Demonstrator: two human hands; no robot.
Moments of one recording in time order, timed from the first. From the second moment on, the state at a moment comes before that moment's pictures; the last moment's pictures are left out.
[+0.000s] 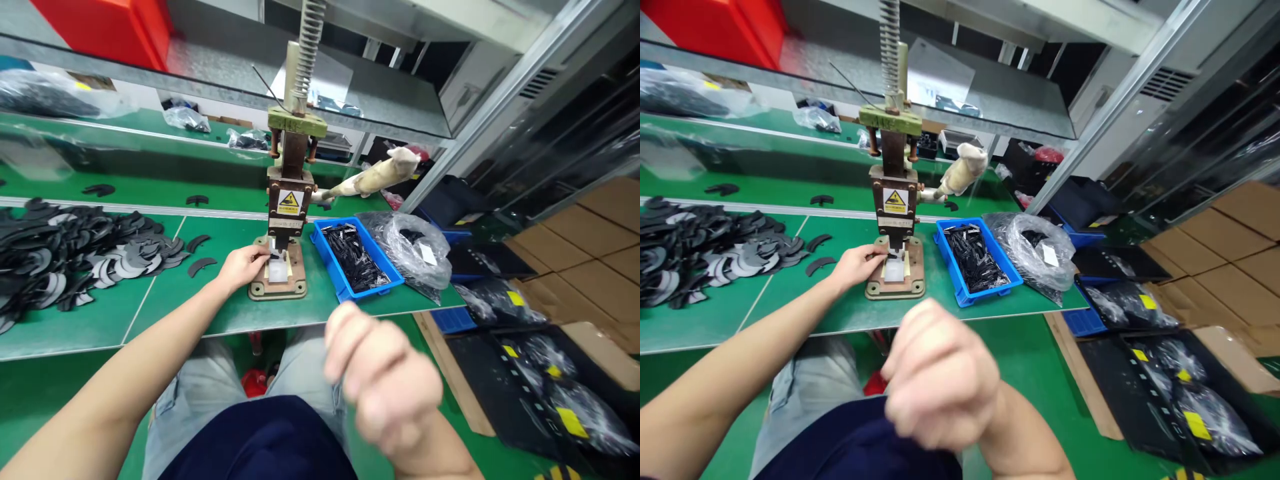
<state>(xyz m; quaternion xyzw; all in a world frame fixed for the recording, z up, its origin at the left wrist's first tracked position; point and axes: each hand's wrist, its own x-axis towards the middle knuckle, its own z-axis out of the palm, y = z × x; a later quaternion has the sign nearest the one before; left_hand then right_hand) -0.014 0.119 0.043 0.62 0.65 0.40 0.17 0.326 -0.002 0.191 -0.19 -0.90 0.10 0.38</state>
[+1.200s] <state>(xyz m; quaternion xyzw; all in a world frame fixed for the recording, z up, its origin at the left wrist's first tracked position) -0.136 0.045 0.028 0.62 0.77 0.16 -0.01 0.282 0.126 0.142 -0.13 -0.79 0.08 0.59</state>
